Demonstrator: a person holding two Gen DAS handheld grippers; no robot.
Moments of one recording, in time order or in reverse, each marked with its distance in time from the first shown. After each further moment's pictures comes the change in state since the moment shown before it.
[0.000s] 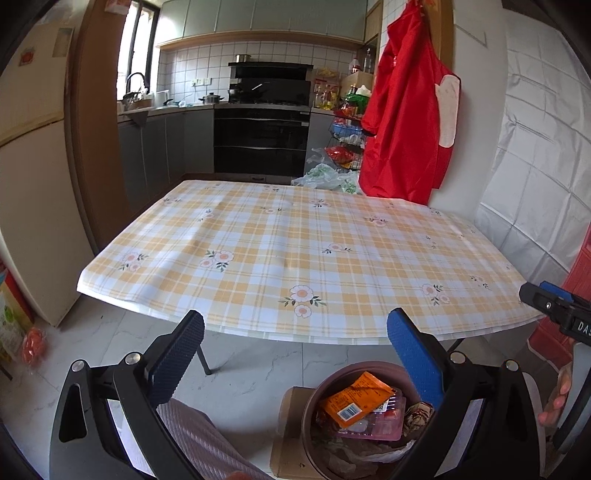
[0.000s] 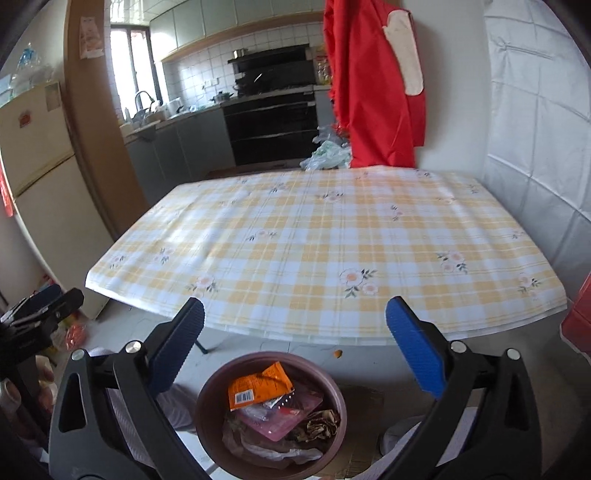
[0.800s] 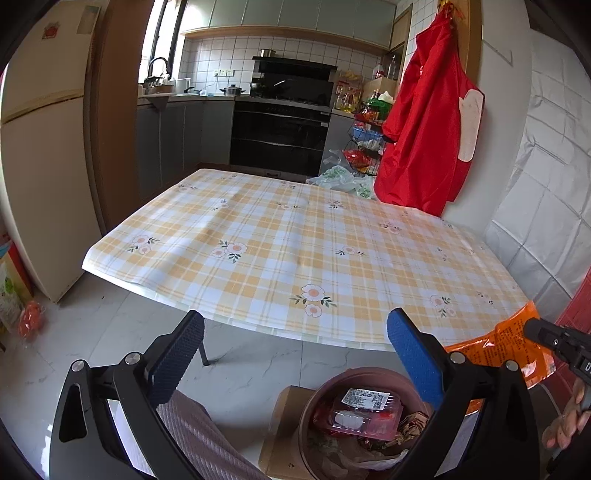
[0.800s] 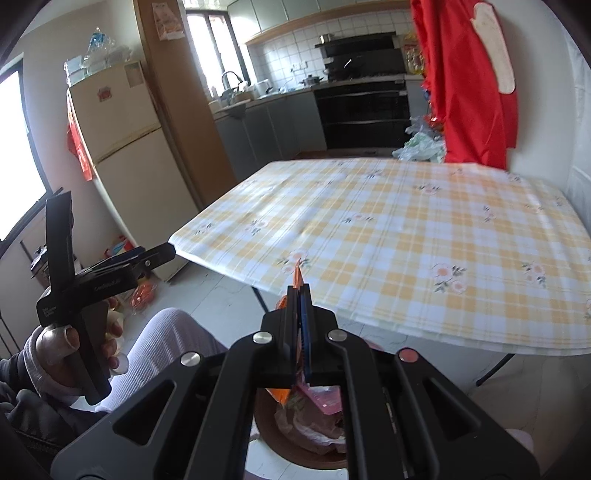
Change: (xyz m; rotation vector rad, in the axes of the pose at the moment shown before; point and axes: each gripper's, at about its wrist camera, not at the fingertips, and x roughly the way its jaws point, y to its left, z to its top) left arm 0.007 0.019 -0.006 -0.110 0.013 0.030; right arm 0.001 0.033 -0.015 -0.128 0.095 0.368
